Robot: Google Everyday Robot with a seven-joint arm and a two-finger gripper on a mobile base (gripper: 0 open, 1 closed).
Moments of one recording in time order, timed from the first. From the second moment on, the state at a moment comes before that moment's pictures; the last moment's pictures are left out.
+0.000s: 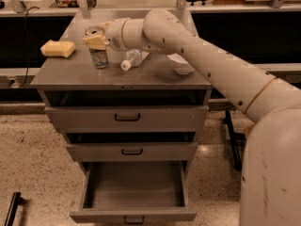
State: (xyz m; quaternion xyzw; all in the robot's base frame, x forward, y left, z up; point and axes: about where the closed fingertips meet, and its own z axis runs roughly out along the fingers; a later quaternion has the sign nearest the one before) arm 0.751 0.171 0.924 -0.45 0.64 0.28 0.56
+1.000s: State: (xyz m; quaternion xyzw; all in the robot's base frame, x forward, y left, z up) arm 0.649 0.103 0.990 -0.50 0.51 0.31 0.64
